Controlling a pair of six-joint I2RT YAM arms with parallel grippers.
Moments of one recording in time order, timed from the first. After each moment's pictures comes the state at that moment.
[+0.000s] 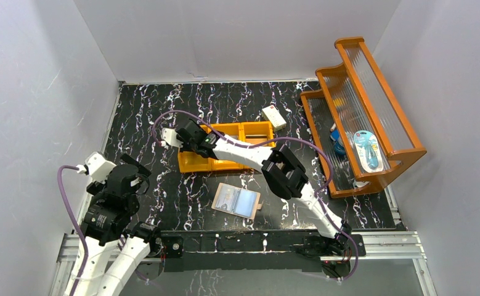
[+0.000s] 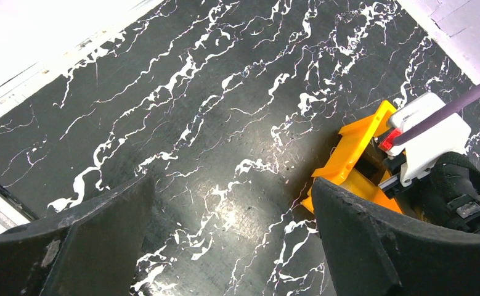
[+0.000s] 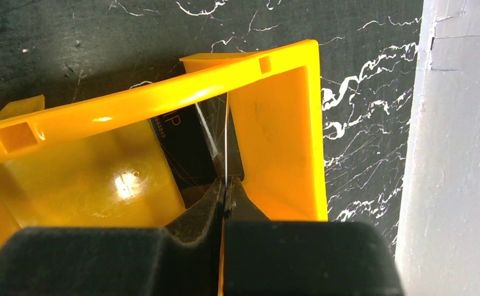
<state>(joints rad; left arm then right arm) -0.32 0.44 0.81 -1.01 -0.77 -0.80 1.05 2.40 2.06 -0.40 0.26 -0.67</state>
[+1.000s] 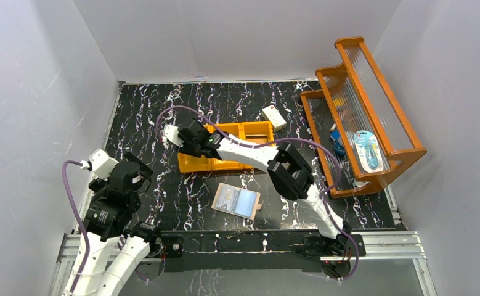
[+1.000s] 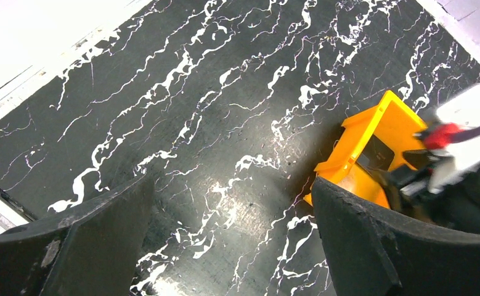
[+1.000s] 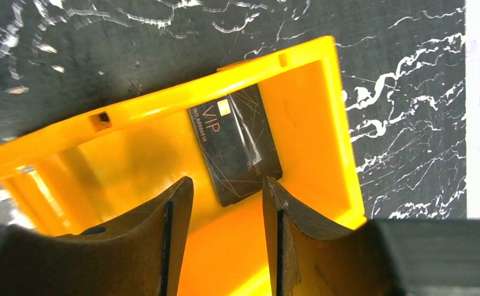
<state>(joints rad) -0.32 0.47 0.81 -1.00 -0.75 -0.77 1.05 2.35 1.99 -0.38 0.16 -0.53</state>
